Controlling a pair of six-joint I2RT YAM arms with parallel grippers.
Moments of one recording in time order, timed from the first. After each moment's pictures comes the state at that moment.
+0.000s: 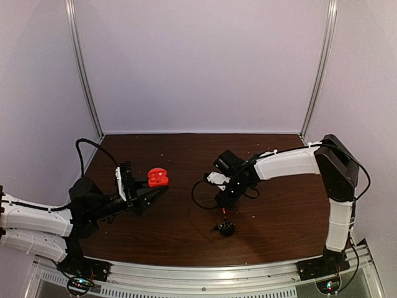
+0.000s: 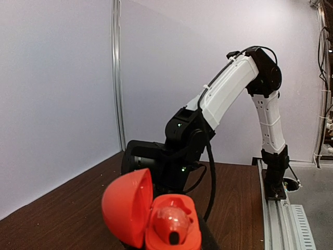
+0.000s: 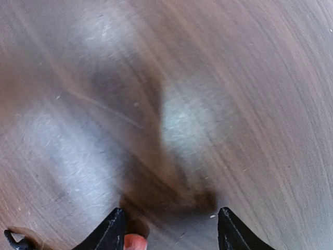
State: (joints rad) left arm -0.94 1.05 0.28 0.99 0.26 -0.02; right arm 0.83 1.97 1.30 -0.51 0.05 -0.12
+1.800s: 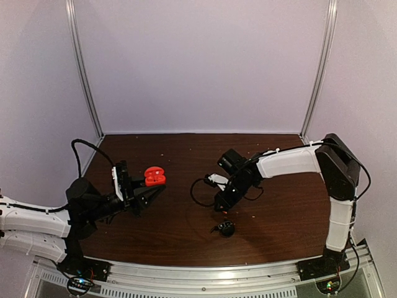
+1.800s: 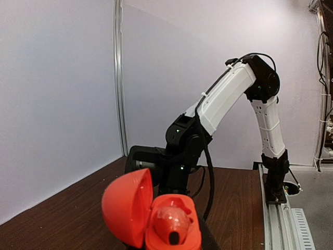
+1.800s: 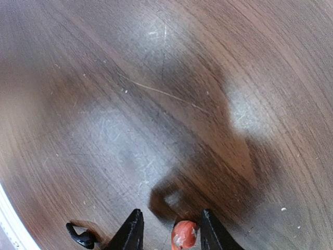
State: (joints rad) left arm -0.94 1.01 0.27 0.99 0.25 -0.02; right arm 0.78 1.97 1.29 -0.52 -0.28 0.03
